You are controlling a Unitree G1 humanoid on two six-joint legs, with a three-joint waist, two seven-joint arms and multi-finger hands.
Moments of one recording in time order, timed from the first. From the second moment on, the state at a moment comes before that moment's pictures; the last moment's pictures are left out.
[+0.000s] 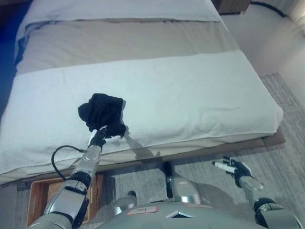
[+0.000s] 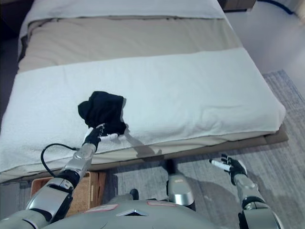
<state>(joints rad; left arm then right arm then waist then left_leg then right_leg) -0.32 0.39 -0.28 1.04 -0.15 -0.08 0.19 -0.07 -0.49 0.07 1.20 0.26 -0.14 0.11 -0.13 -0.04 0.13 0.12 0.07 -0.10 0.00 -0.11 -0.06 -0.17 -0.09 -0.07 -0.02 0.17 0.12</state>
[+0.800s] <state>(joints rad) -0.67 0.55 -0.24 1.32 -0.07 -0.04 0.48 -0.12 -0.49 0.20 1.19 0.26 -0.16 0.09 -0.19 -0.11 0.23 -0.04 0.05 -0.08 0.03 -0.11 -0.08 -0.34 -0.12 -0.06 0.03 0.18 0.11</state>
